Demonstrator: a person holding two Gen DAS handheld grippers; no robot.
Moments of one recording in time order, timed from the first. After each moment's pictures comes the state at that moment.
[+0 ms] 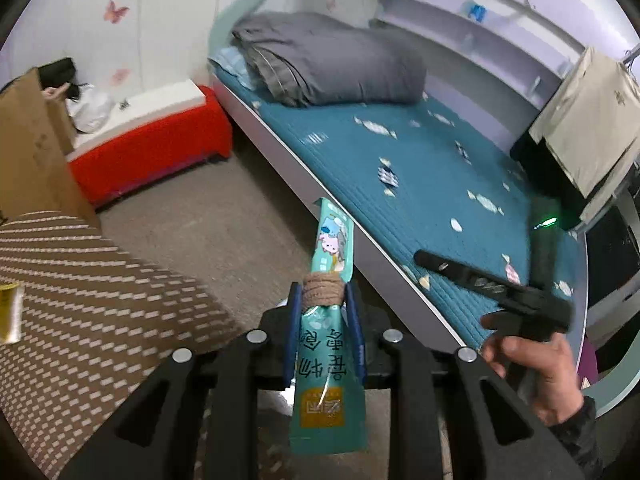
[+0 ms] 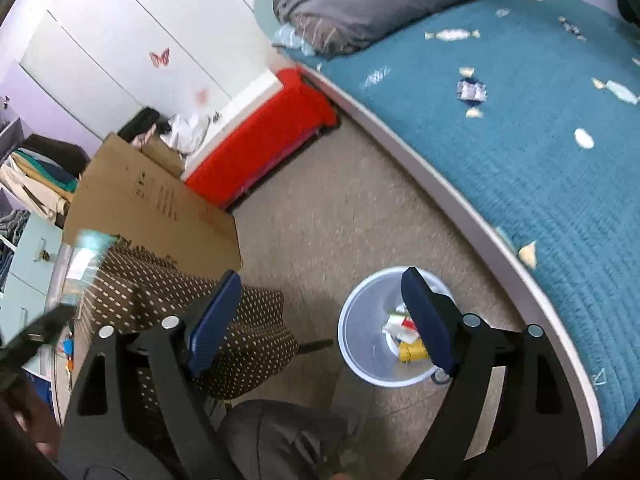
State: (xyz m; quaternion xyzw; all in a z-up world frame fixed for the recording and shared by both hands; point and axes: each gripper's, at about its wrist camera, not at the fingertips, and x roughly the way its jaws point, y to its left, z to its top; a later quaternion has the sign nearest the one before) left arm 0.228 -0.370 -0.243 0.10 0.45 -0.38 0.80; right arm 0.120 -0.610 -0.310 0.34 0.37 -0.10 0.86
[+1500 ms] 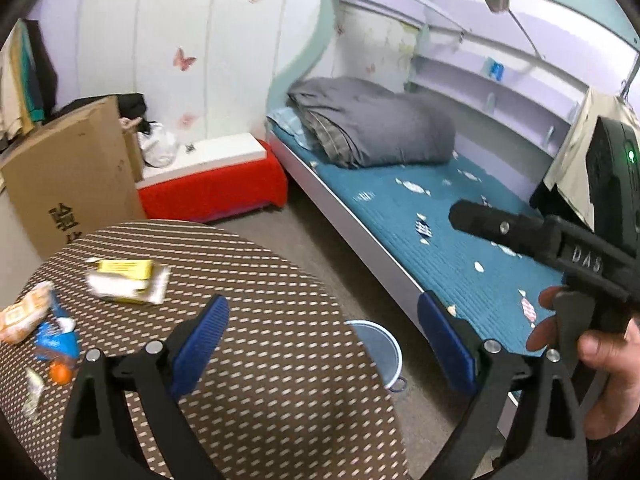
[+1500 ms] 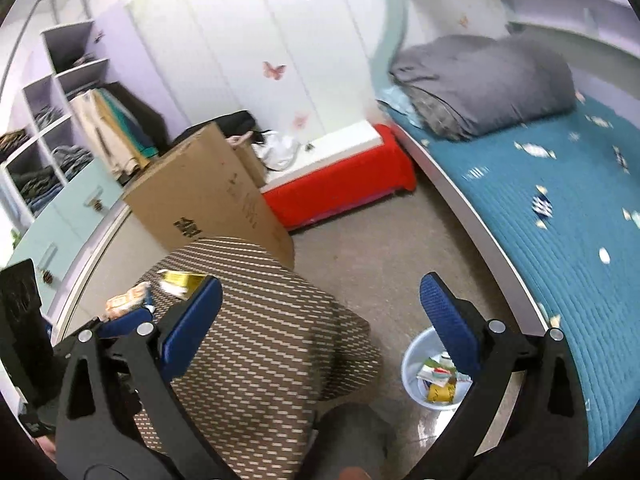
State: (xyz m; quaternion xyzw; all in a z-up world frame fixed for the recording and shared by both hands) left arm 0.179 -0.211 -0.147 0.06 0.35 -0.31 0.88; right arm 0.115 -0.435 -0.133 0.21 0.30 -0.01 0.93
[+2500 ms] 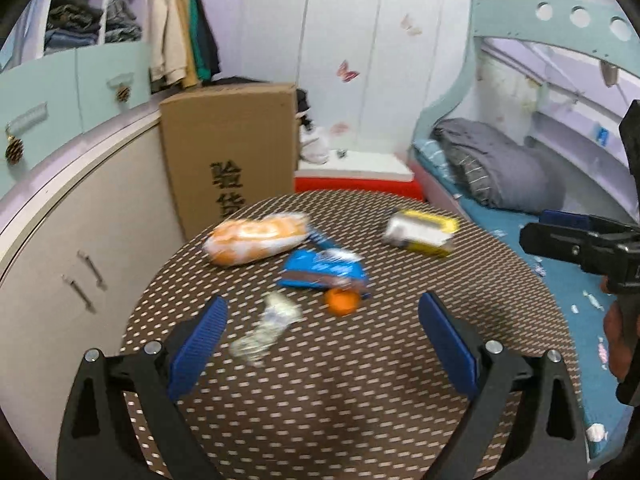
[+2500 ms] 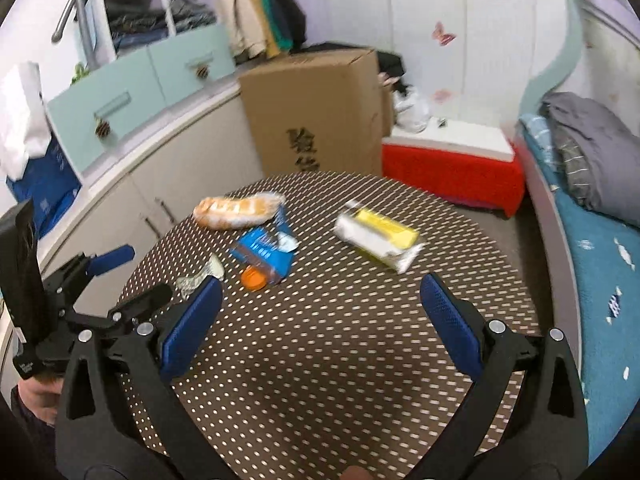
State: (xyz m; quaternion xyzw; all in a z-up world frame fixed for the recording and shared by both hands) left arm 0.190 0.078 -0.172 0.01 0.33 -0.11 0.94; right arm 0.189 -0.164 -0.133 0.02 0.37 0.16 0.92
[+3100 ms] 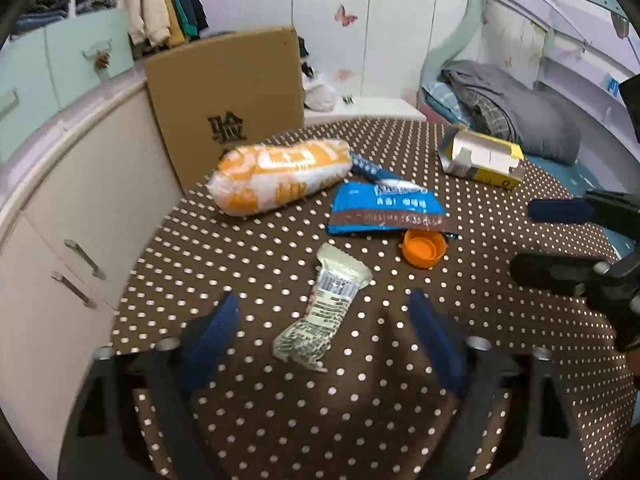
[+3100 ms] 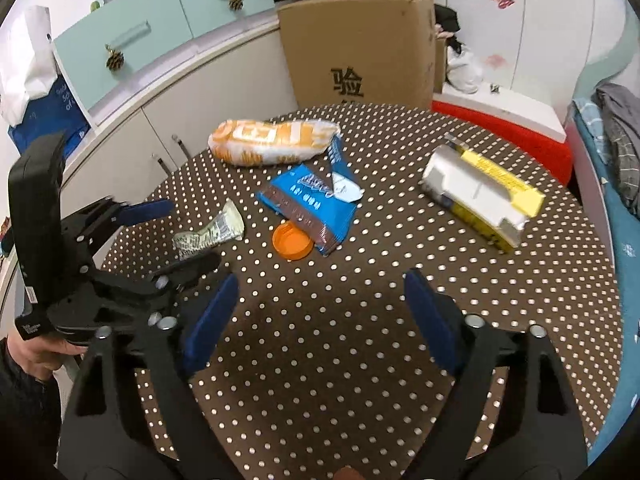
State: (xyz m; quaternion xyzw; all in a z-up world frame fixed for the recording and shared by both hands) left arm 0.246 0.099 -0.243 0.06 0.41 -0.13 0.90; right arm 0.230 -0.098 -0.210 -0.02 0.43 0.22 0.87
